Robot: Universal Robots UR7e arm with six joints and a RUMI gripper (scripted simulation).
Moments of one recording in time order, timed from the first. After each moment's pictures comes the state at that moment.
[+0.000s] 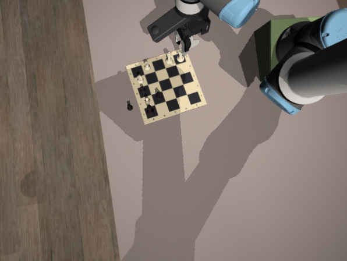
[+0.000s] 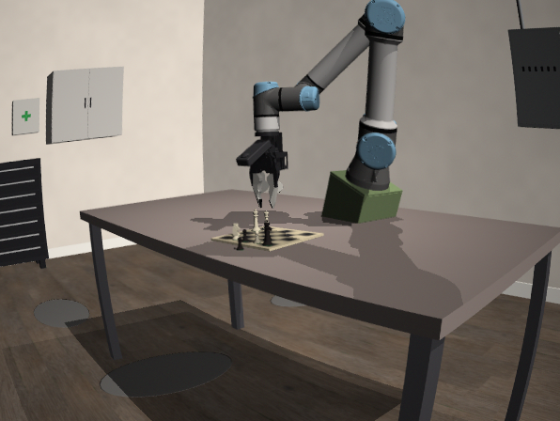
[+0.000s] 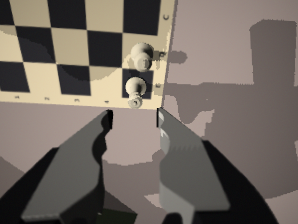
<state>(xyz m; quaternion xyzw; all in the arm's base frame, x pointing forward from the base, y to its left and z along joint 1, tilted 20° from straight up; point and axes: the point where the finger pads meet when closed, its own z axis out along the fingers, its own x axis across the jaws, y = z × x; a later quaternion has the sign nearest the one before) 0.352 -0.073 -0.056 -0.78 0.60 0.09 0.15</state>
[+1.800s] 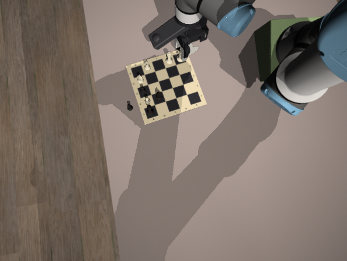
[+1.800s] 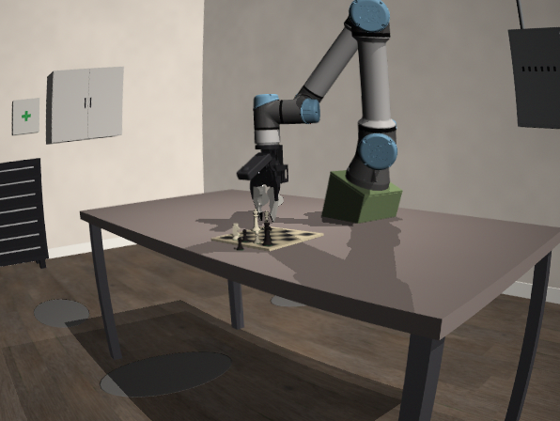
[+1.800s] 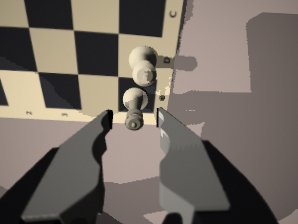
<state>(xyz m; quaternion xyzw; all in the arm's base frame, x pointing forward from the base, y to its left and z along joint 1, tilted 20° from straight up) 0.353 -0.060 -0.092 -0.78 0.60 0.09 0.15</state>
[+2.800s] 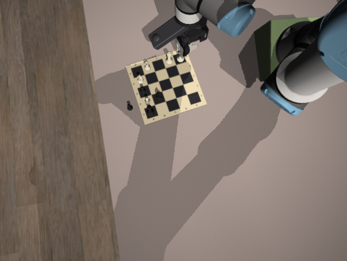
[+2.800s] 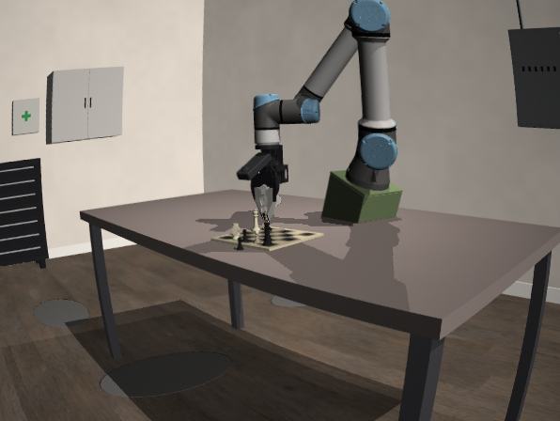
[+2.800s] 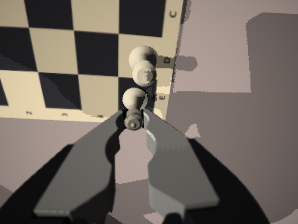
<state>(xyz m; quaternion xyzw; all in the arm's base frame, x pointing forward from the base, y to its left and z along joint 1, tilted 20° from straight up) 0.353 -0.060 -0.092 -0.78 0.60 0.09 0.15</state>
